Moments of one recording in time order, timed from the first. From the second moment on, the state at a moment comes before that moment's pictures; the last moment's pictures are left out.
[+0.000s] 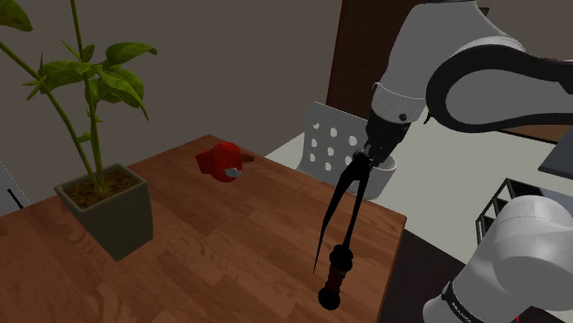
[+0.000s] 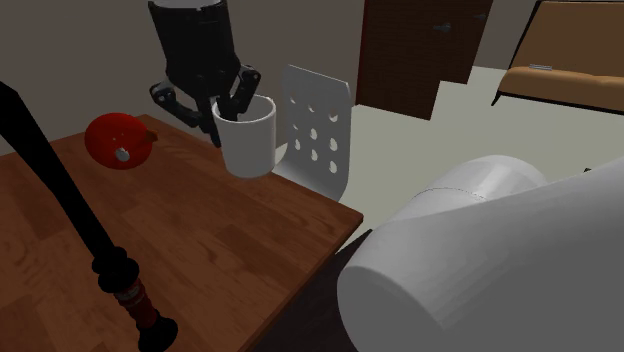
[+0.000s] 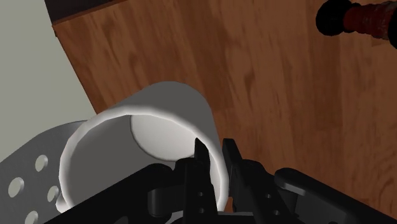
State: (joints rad) arm 0.03 -0.91 0.23 -2.64 0.07 1.87 0.29
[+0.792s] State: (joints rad) arm 0.00 -0.80 0.21 -2.46 0.04 1.80 0.27
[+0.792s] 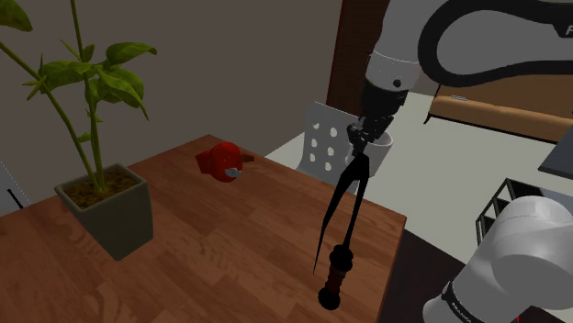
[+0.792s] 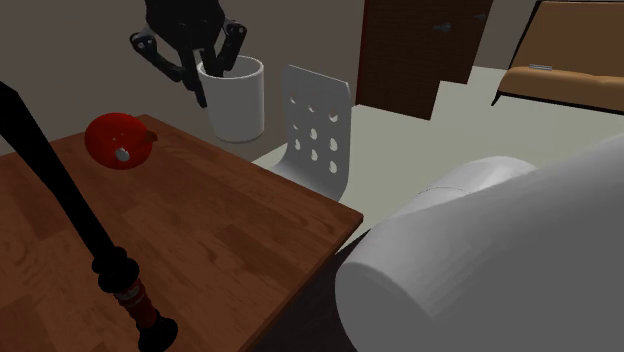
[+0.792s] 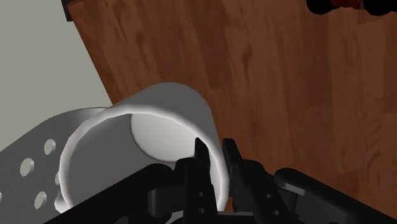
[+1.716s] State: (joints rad) arm -0.10 -0.23 0.24 -2.01 -0.06 1.92 0.27
